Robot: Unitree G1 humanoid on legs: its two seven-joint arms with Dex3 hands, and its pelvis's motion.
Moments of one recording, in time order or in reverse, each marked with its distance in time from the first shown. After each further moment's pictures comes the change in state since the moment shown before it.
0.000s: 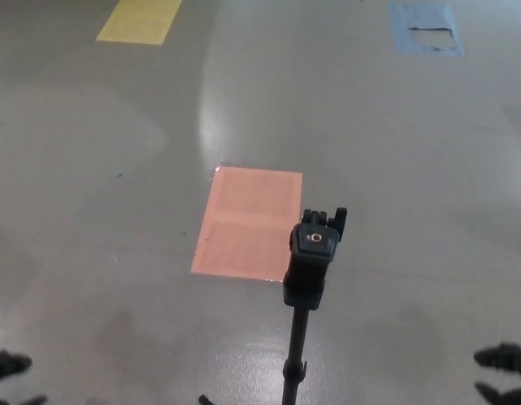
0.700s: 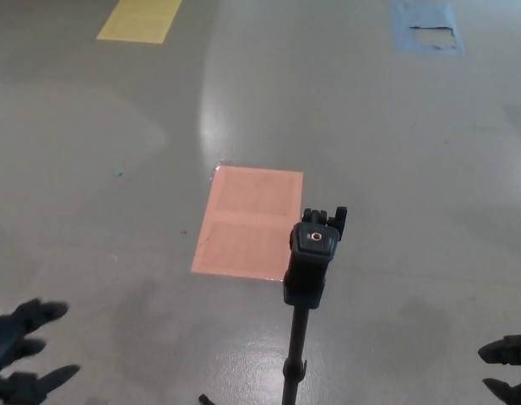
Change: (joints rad) left_arm 0.052 -0.031 0.047 -0.182 0.002 -0.229 0.005; right_arm -0.069 -0.036 0.036 0.113 -0.022 -0.052 0.083
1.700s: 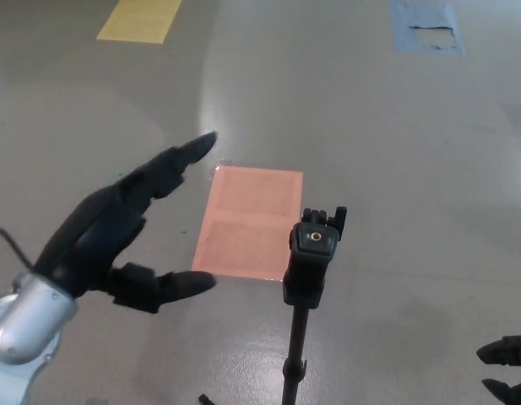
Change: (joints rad) left_arm 0.097 -0.060 -0.016 -0.978 -0.007 -0.029 -0.007; right_arm 0.000 0.001 0.000 0.002 0.000 -0.004 0.008
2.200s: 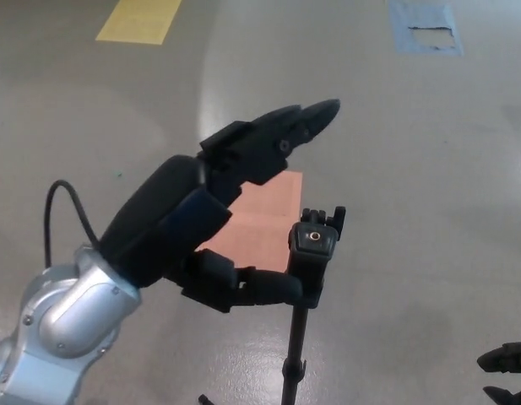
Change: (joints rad) left_arm -0.079 -0.064 -0.109 -0.250 0.057 0.050 -0.042; right_arm 0.000 -0.004 0.016 0.017 -0.011 -0.005 0.022
